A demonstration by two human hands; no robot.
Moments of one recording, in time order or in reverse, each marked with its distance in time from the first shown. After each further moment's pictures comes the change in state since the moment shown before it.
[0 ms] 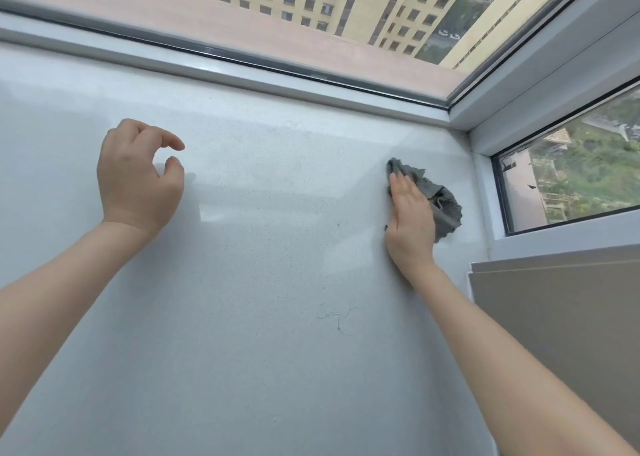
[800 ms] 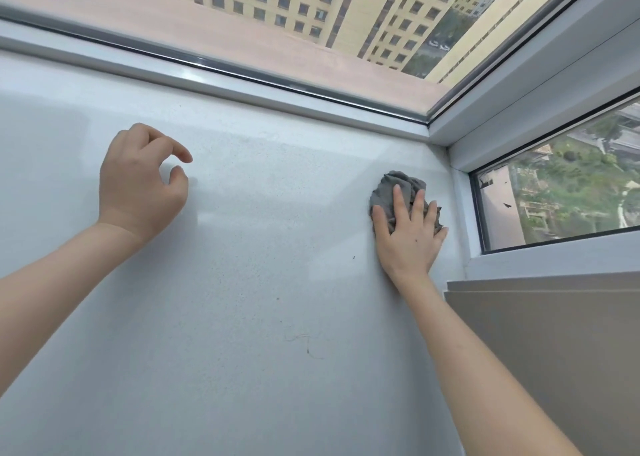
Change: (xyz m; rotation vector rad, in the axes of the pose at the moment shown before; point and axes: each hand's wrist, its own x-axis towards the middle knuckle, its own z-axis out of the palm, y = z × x) left_hand 0.008 0.024 0.027 0.042 -0.078 0.091; right_hand 0.014 0.024 -0.016 -0.233 -0.157 0.338
